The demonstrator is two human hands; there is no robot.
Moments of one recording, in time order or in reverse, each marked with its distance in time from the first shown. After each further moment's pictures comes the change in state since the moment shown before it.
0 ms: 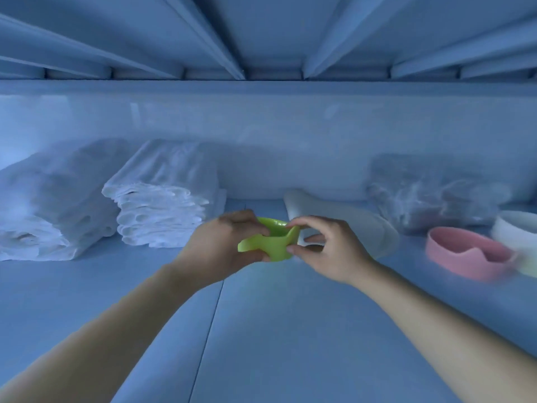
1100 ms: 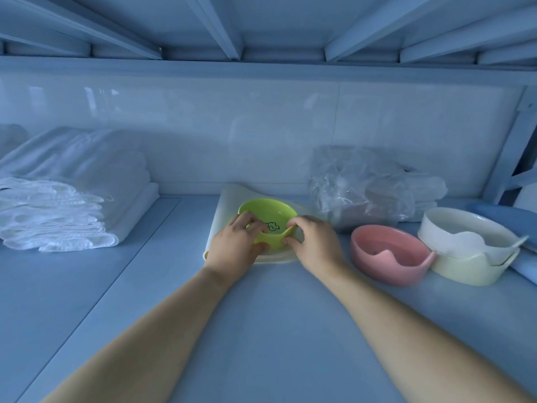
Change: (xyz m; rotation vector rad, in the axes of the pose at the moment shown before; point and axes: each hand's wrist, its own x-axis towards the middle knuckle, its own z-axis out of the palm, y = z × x) left_hand 0.102 0.085 0.174 0.096 -0.061 -0.300; right_hand -0.007 0.145 -0.080 -0.374 0.122 0.138
